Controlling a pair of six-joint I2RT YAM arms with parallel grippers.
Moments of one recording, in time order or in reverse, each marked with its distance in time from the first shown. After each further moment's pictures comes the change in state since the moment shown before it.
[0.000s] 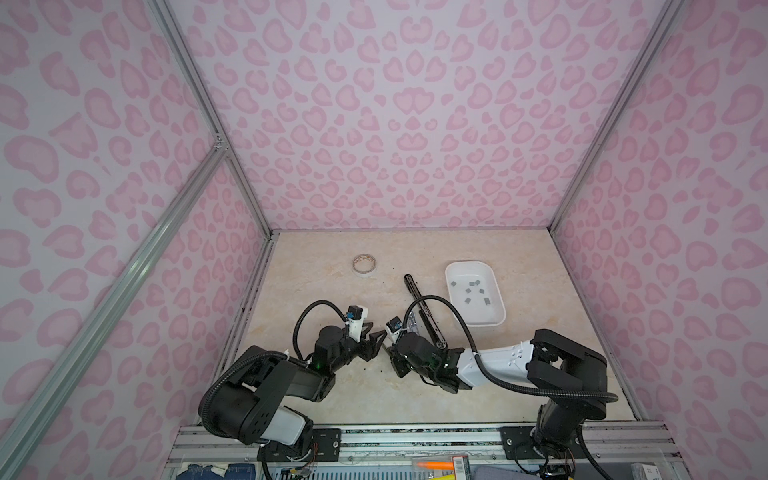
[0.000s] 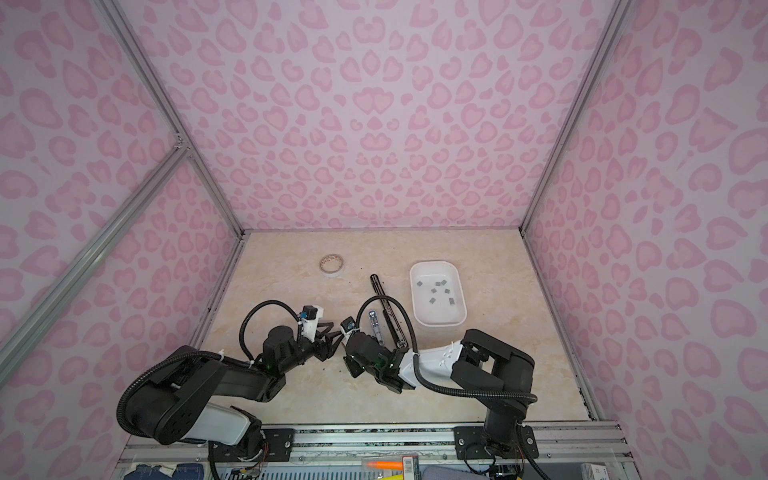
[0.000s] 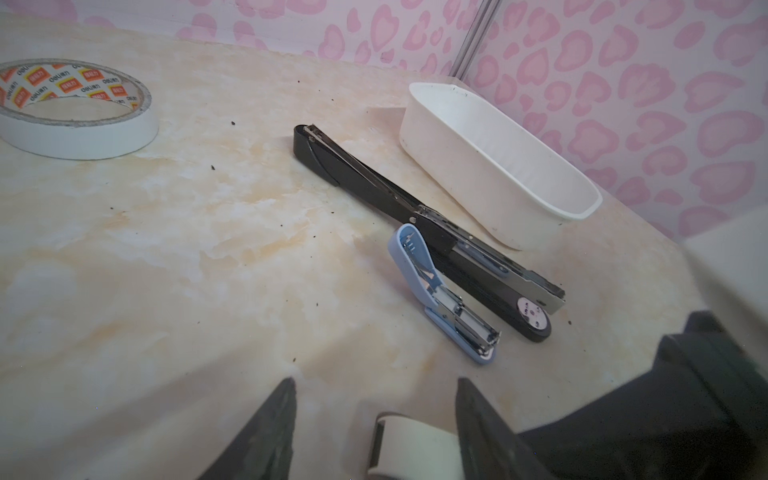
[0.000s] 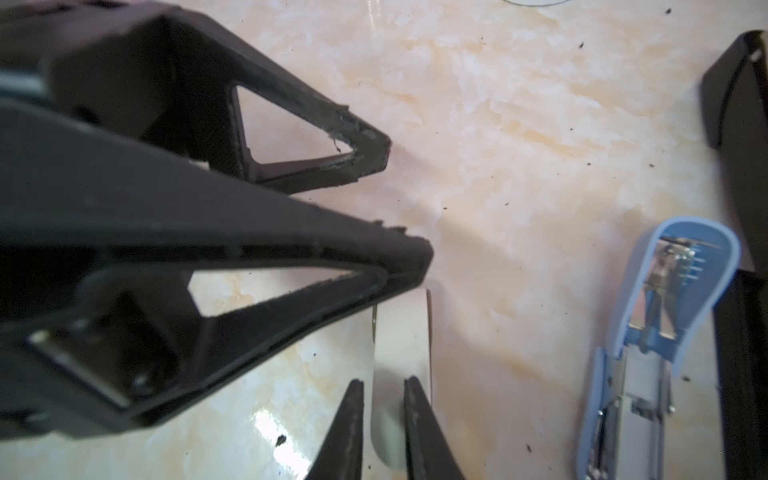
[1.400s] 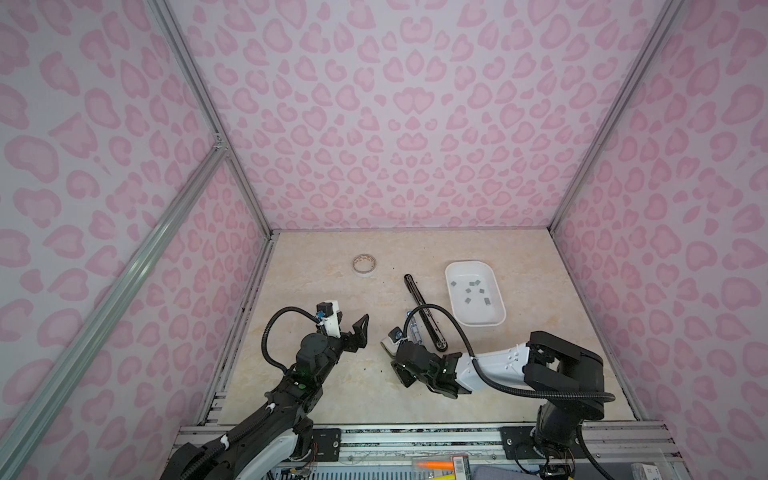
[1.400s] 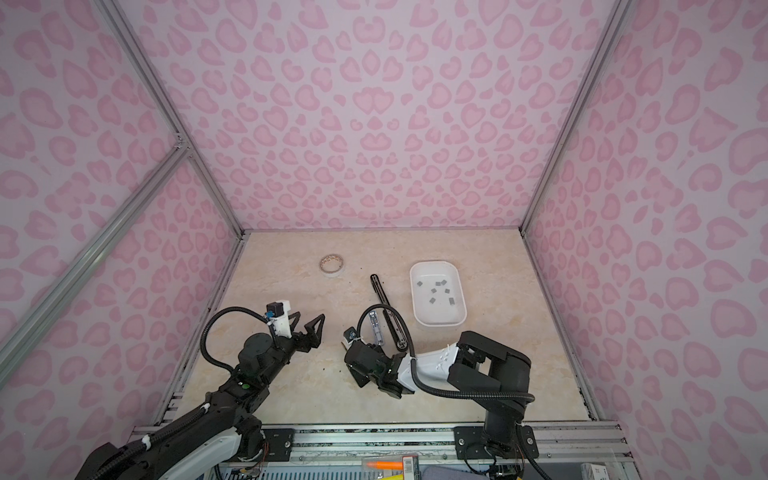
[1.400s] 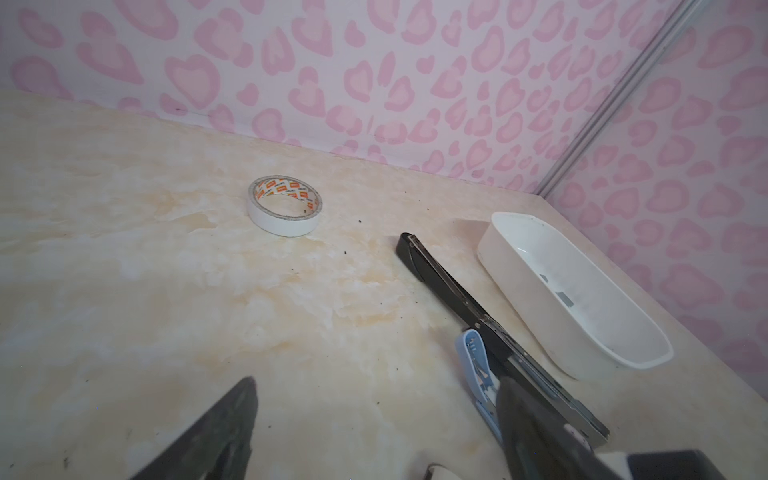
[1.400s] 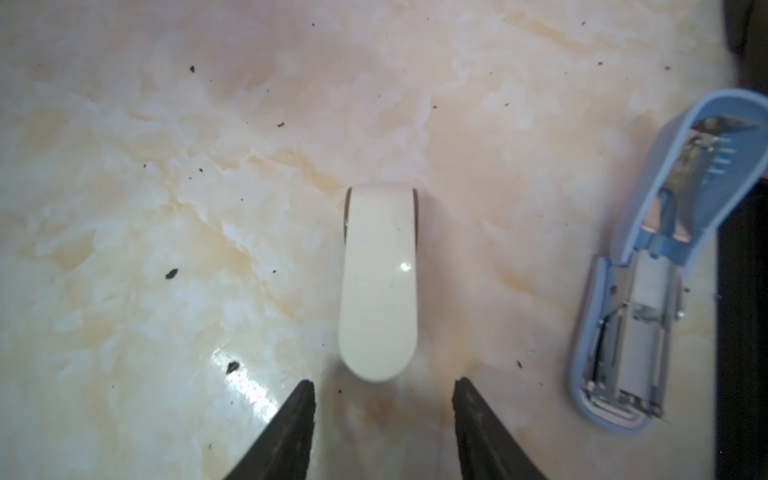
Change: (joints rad) left arm -0.003 -0.651 -0.014 -0.503 -0.423 -0.145; right arm 0.030 0.027 0.003 -0.142 0.047 0.000
